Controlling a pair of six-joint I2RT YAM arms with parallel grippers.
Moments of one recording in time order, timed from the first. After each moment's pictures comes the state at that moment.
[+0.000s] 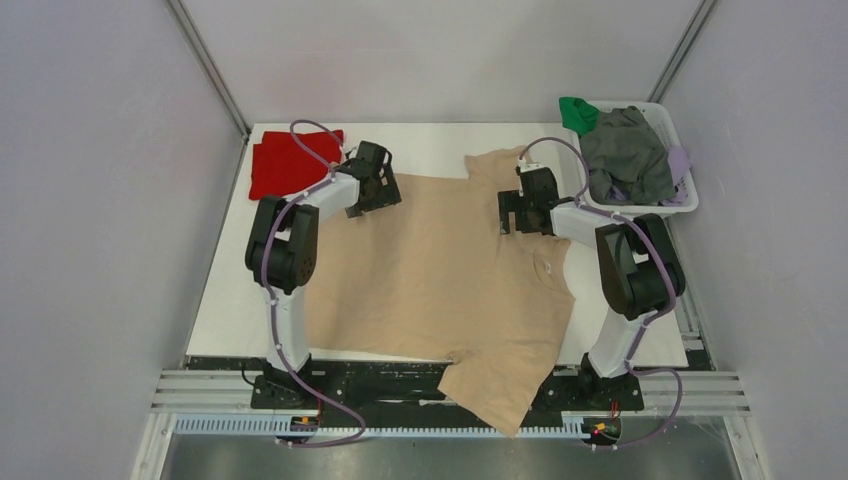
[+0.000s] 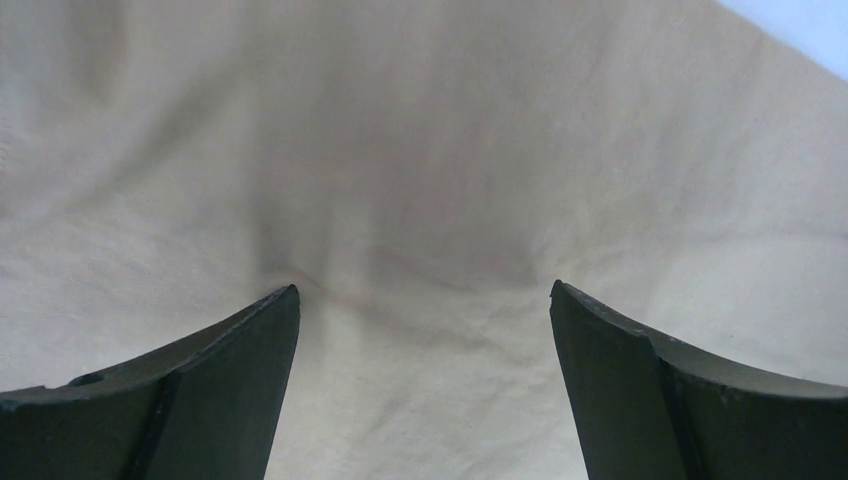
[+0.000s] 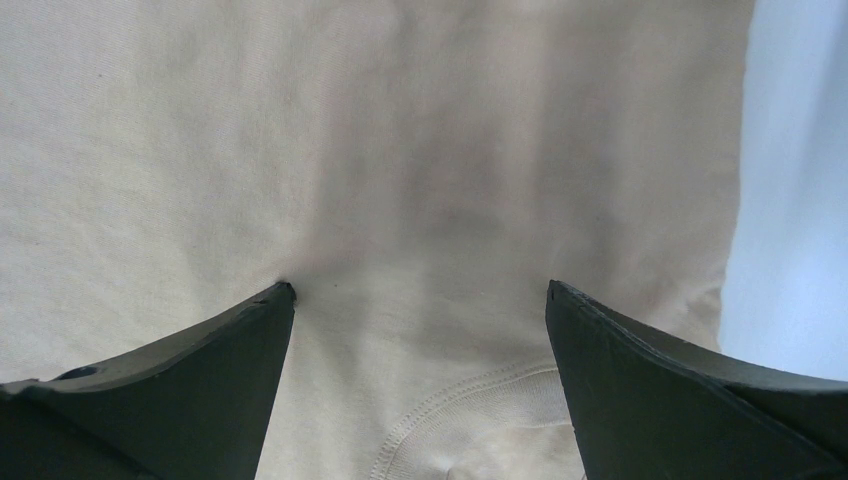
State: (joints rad) left arm -0.33 2.03 1.42 -0.40 -0.21 -0.57; right arm 0.27 1.80 1.01 -0.14 0.14 0.13
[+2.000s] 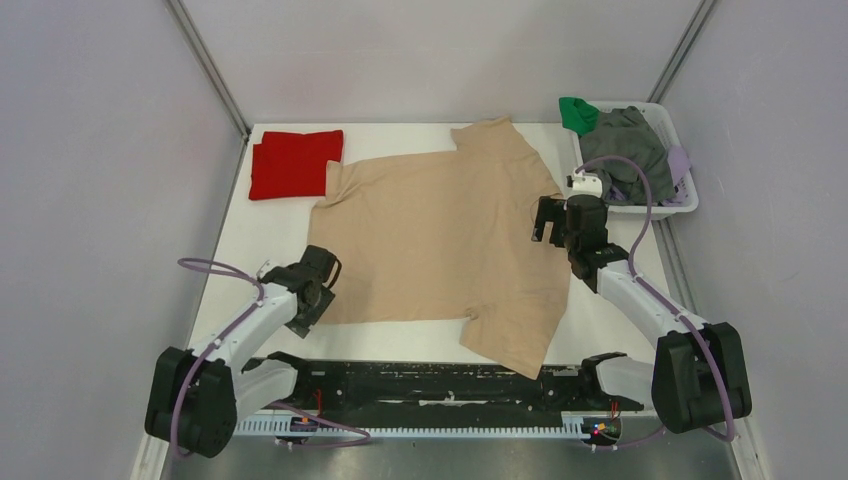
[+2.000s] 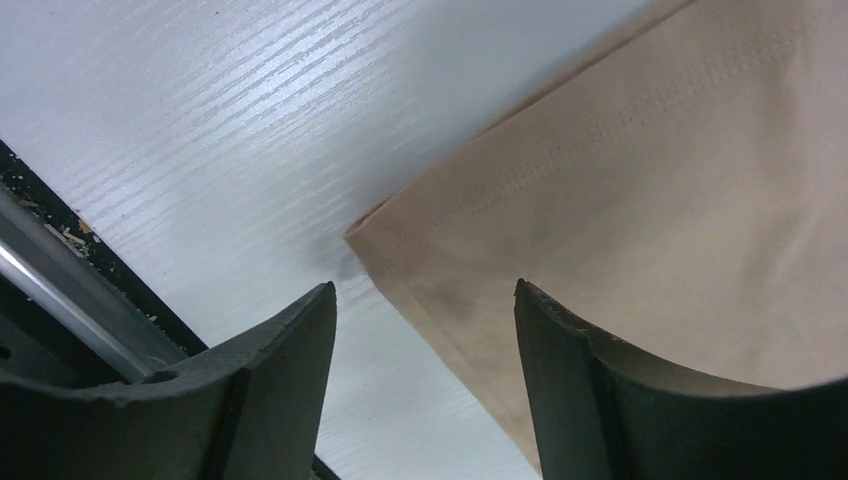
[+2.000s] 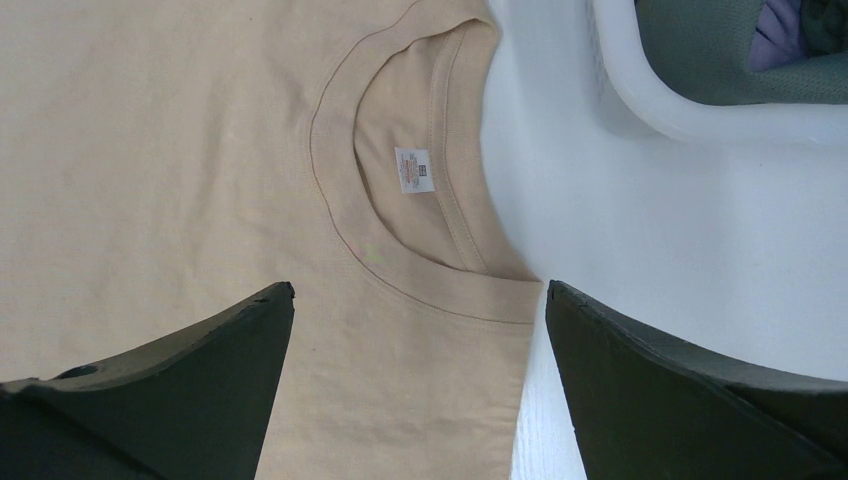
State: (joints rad) left arm -0.31 1.05 0.53 -0.87 -0.45 -1.29; right arm 0.20 1.21 0.64 -0.01 0.24 0.20
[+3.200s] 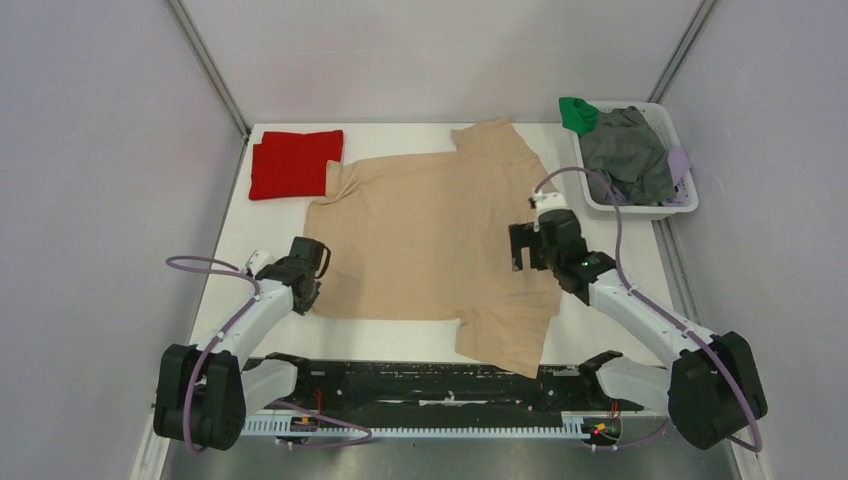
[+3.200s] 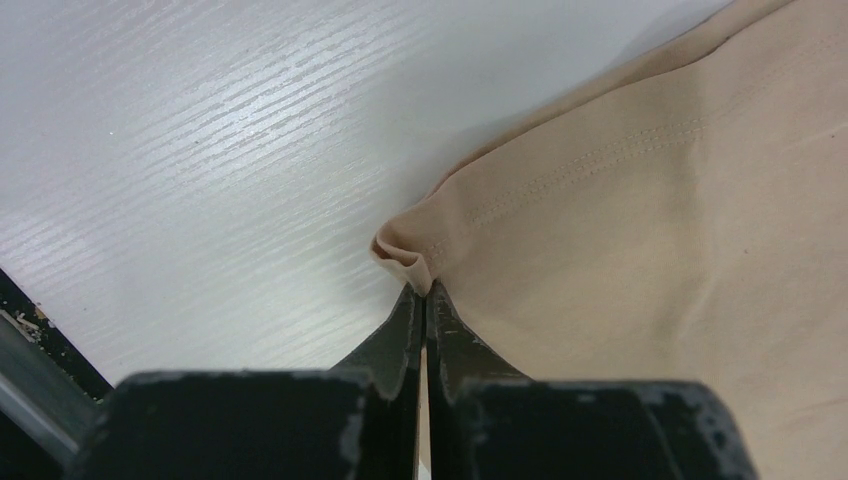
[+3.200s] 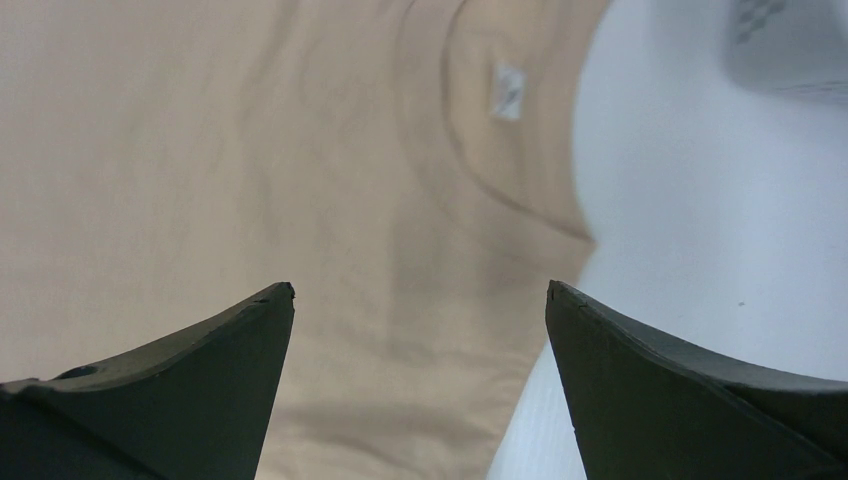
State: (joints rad) left arm -0.18 1.11 0.53 -0.70 -0.52 -1.24; right arm 0.34 1.14 0.64 -0.18 0.20 0.14
